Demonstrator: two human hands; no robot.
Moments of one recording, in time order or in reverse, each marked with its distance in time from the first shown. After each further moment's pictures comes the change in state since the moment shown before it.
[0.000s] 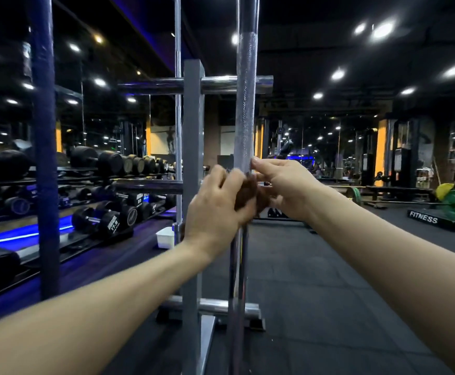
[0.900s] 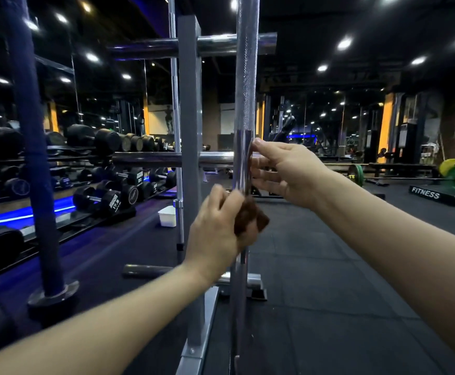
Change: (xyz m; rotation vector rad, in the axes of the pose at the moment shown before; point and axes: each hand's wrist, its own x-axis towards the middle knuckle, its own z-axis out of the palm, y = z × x) left_hand -0.078 -0.007 0.021 -0.072 -0.081 -0.073; right_hand -0.010 0.035 -0.002 0.082 -0.032 0.032
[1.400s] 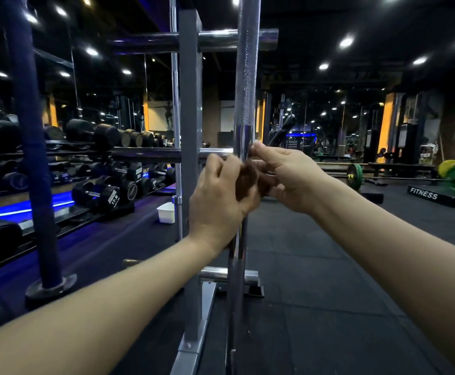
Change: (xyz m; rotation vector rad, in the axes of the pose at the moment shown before) left_hand 0.026 0.007 -0.002 0.043 0.115 -0.043; right_hand -0.007 0.010 -0.001 0.030 0.002 0.004
